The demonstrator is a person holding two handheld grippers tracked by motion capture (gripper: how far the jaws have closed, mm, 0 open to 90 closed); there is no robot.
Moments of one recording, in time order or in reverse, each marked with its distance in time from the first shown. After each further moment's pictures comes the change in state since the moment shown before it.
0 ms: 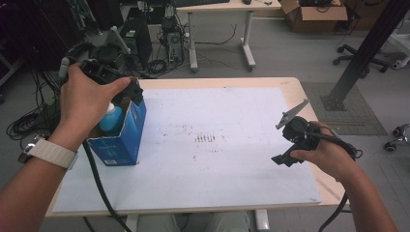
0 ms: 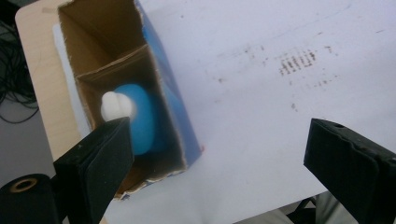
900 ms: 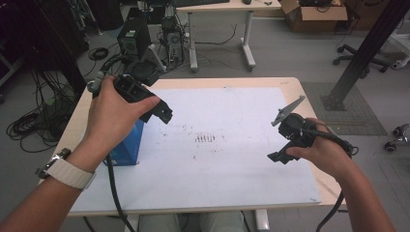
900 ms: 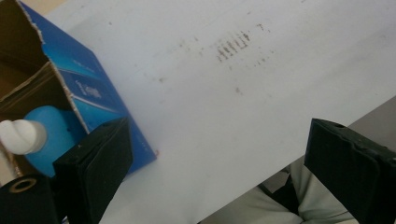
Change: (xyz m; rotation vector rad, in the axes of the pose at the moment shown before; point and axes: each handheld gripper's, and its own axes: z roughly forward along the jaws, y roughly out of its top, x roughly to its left) left arm -0.063 -0.009 0.010 0.015 -0.124 0.180; right arm 0.004 0.014 -0.003 -0.014 -0.009 -0.019
